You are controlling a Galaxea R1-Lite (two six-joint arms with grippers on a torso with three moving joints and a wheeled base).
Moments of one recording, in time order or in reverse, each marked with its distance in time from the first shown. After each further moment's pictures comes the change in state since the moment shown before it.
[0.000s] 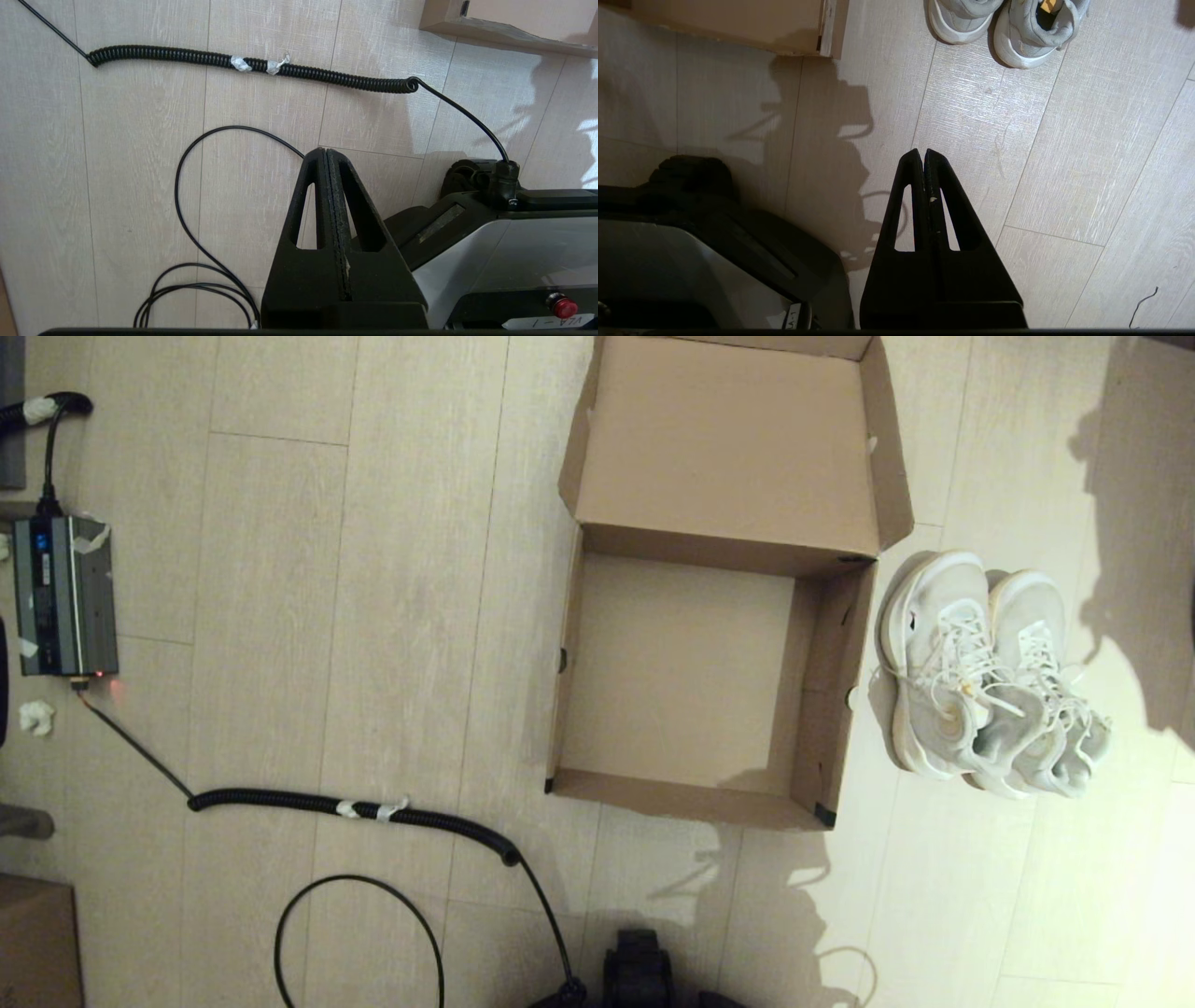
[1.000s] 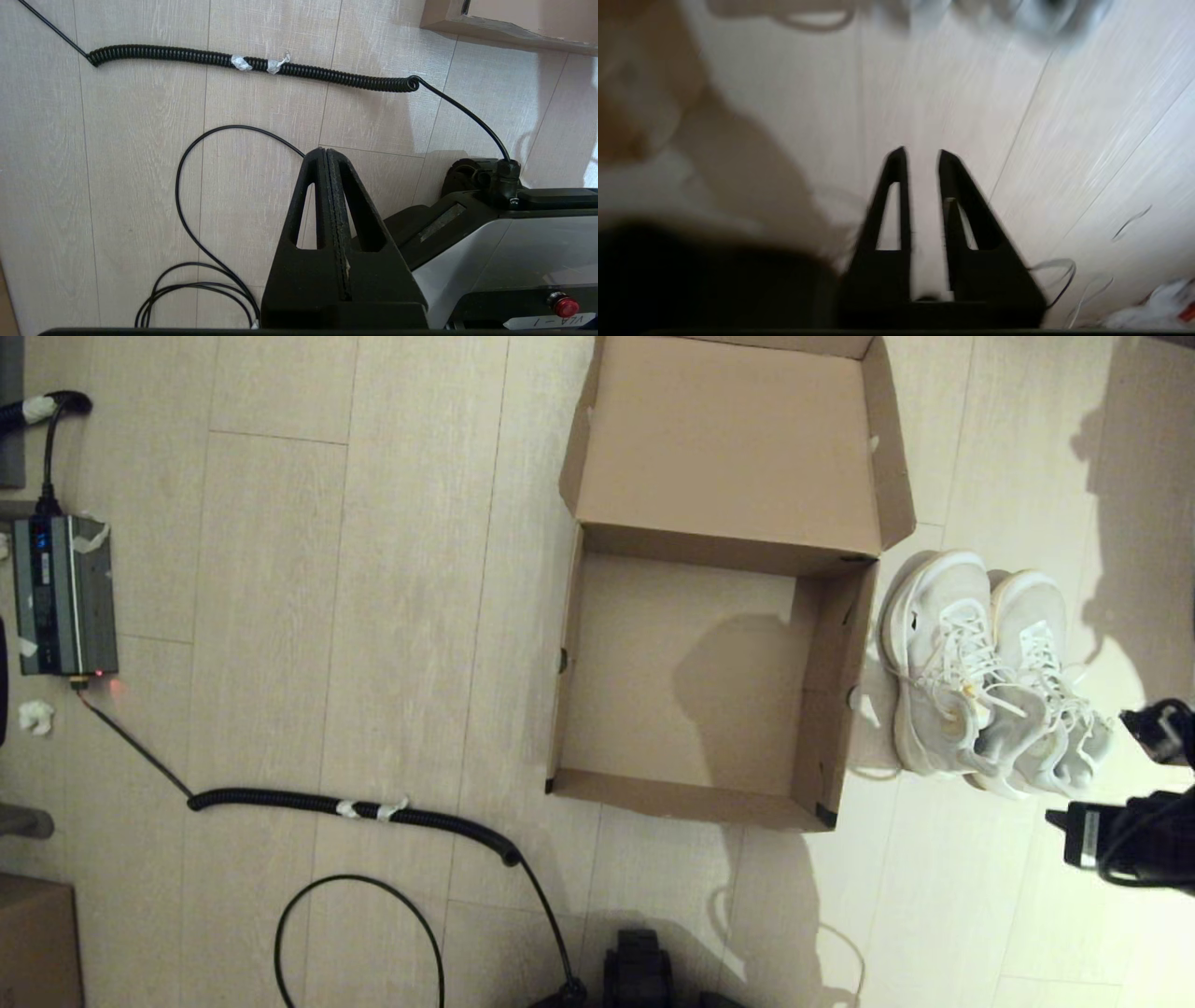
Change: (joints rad) left arm 0.000 -0.003 -0.001 0.003 -0.001 0.001; right arm -0.206 1.409 -0.474 -0.475 -0.017 0.062
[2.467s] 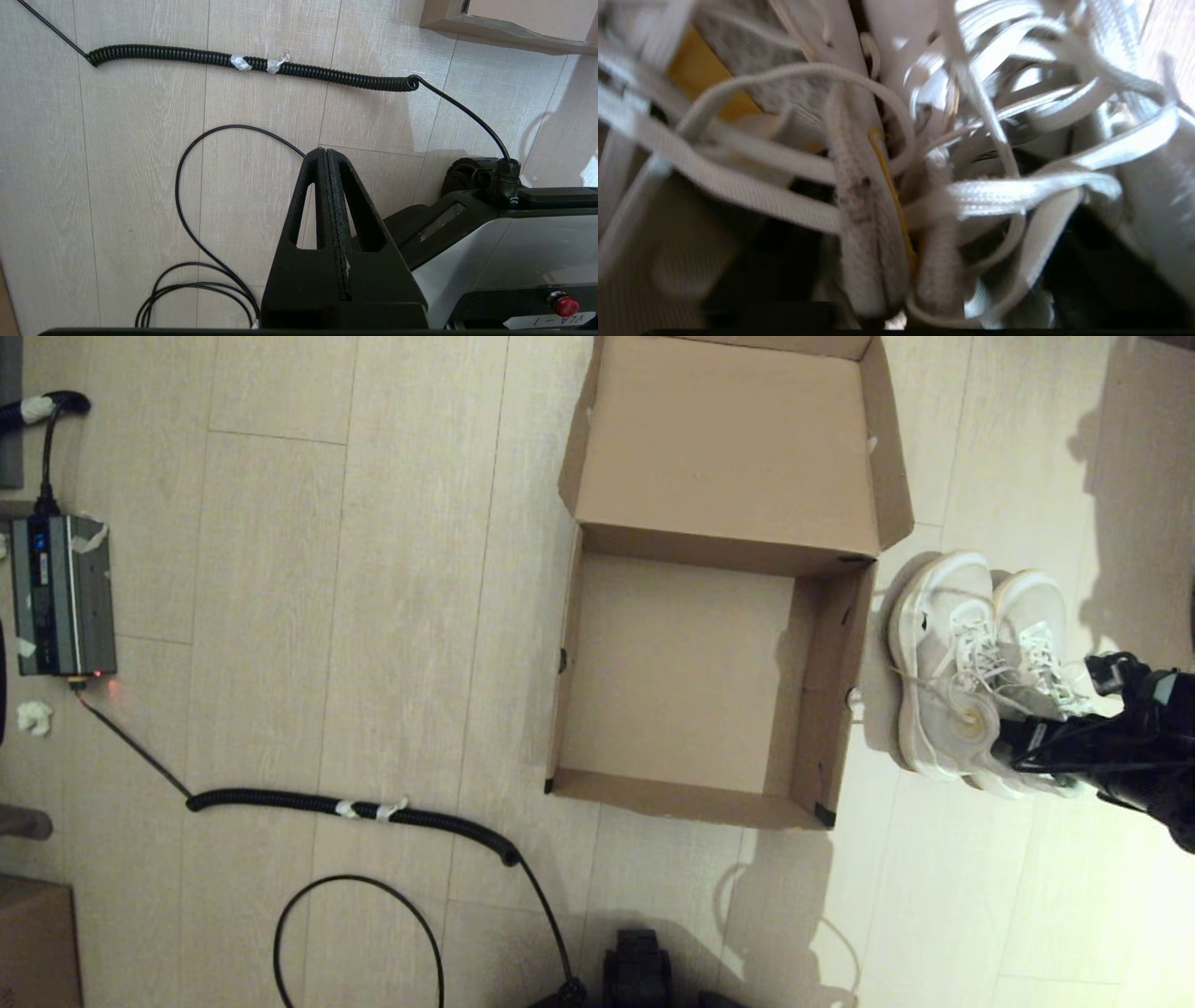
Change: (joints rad) left arm 0.000 0.000 -0.001 0.002 -0.001 0.002; right arm -0.185 0.598 -0.352 -0.488 0.289 0.080
